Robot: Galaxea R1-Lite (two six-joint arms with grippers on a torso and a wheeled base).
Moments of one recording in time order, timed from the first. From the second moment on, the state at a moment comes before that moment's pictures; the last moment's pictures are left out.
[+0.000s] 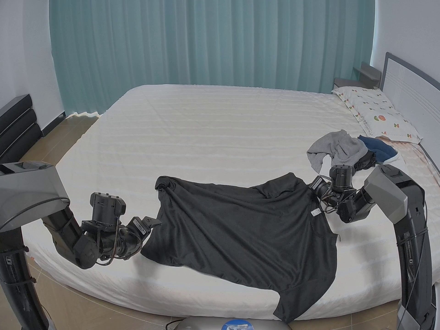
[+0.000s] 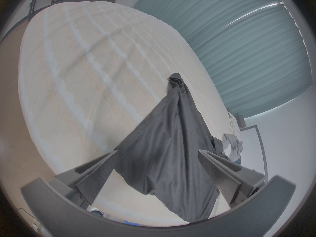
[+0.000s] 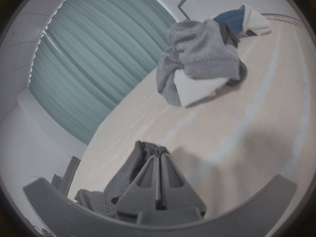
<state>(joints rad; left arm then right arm) -0.24 2.12 -0.55 -0.86 -0.09 -1.00 0.07 2.68 -1.52 -0.82 0.01 0.76</state>
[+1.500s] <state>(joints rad) -0.30 2.18 -0.46 -0.96 -0.03 -1.00 0.03 2.12 -0.53 -1.02 0.12 0.76</state>
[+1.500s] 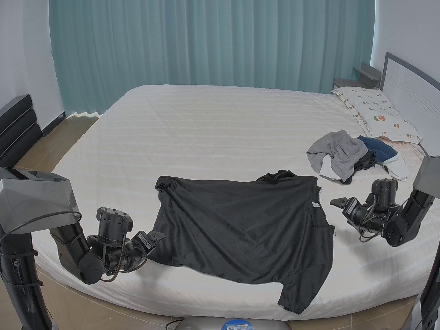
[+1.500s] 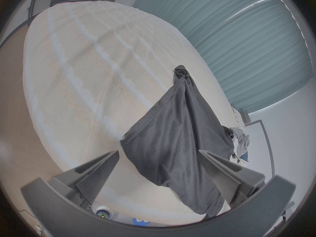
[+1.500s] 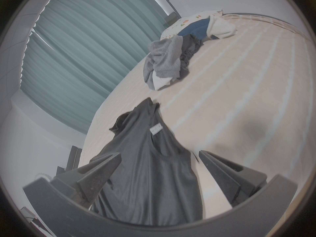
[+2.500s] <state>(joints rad) -0.32 2.35 -0.69 -0.96 0.19 -0.94 0.10 2.11 -0.34 -1.15 0.19 0.86</state>
